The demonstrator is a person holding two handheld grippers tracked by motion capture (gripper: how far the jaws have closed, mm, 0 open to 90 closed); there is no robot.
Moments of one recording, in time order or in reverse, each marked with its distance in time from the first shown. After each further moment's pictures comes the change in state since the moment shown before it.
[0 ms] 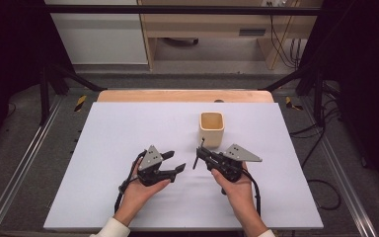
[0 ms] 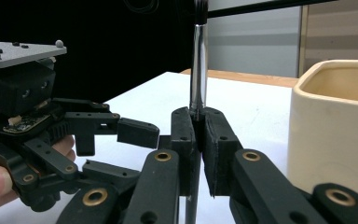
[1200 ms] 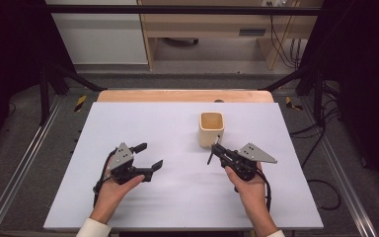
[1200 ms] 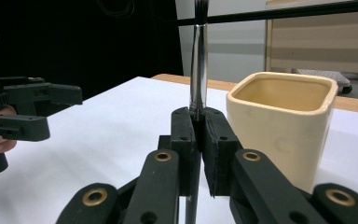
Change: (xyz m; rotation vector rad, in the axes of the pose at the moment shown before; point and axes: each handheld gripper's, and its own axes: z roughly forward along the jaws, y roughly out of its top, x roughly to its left) left arm 0.039 -0.009 -0.056 -0.127 0.062 0.008; right arm -0.021 0.006 -0.027 -0.026 -0.103 -0.034
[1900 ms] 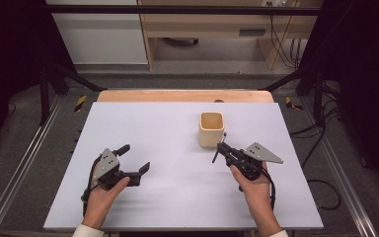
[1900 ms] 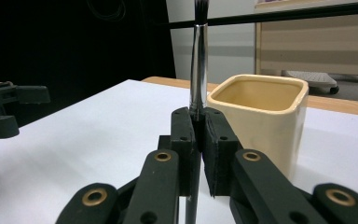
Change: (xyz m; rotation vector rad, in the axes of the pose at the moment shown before) left arm 0.007 -0.014 -0.031 -0.035 0.146 0.012; right arm -0.010 0.001 -0.009 -0.010 -0.031 0.002
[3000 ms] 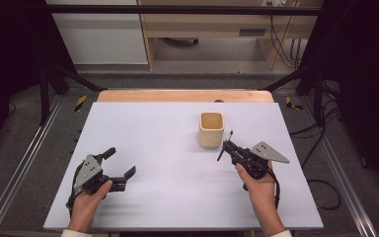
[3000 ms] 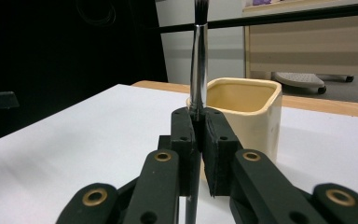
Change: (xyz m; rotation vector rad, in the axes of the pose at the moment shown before) left arm 0.021 -0.014 -0.033 -0.066 -0.011 0.006; right arm -0.011 0.002 -0.008 -0.017 -0.036 0.015
